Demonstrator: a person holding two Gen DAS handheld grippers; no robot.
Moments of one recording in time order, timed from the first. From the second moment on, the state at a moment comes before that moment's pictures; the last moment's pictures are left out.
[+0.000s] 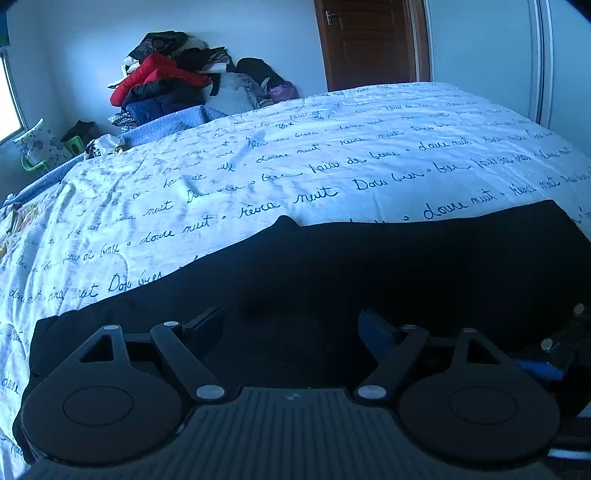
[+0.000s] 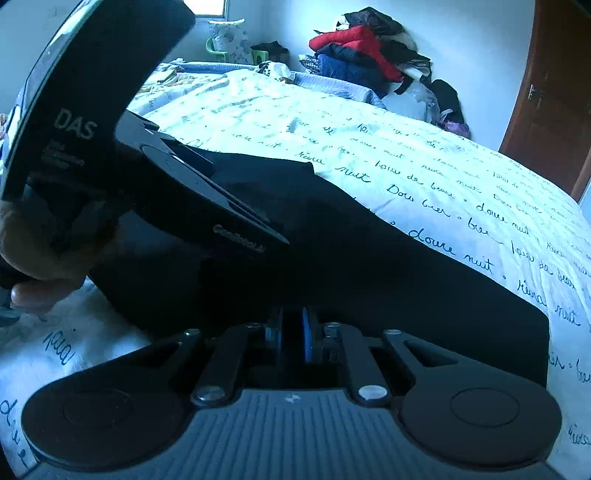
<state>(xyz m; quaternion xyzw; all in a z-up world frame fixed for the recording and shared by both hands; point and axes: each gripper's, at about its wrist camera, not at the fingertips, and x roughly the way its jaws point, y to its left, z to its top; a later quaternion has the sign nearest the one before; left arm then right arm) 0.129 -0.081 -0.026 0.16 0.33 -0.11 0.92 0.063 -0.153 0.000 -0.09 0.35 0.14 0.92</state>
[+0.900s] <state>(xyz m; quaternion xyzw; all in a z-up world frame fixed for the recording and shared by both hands) 0.120 0.028 -0.012 0.09 0.35 -0.02 0.93 0.085 -0.103 0.026 -0.18 0.32 0.15 0.92</state>
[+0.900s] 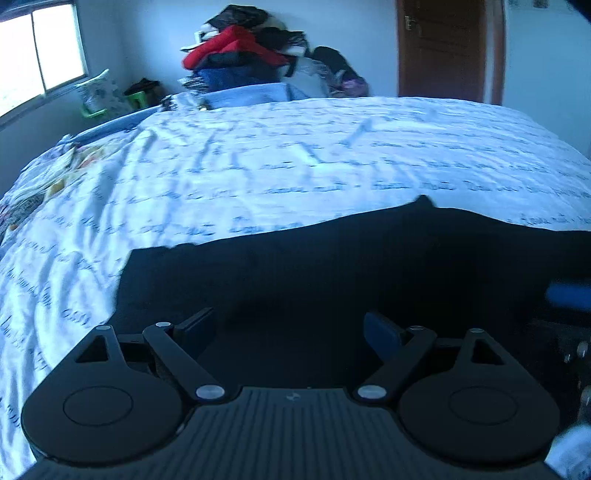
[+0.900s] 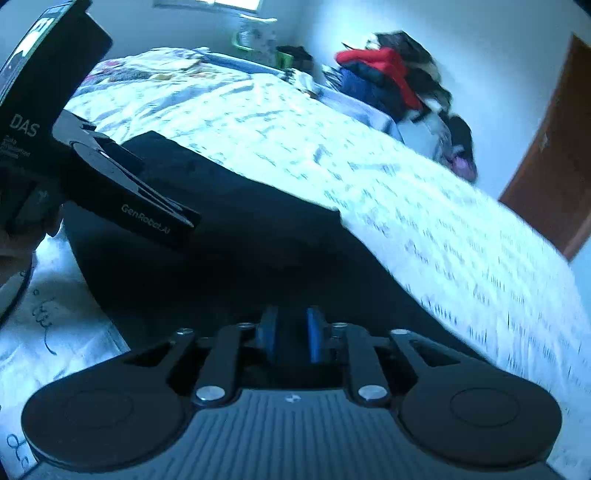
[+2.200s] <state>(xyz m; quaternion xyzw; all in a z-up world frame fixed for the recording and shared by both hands) 0.105 0.246 -0.037 -0.46 0.42 -0.08 0.78 0.097 0.089 -0.003 -0.32 0.15 0.32 0.88</state>
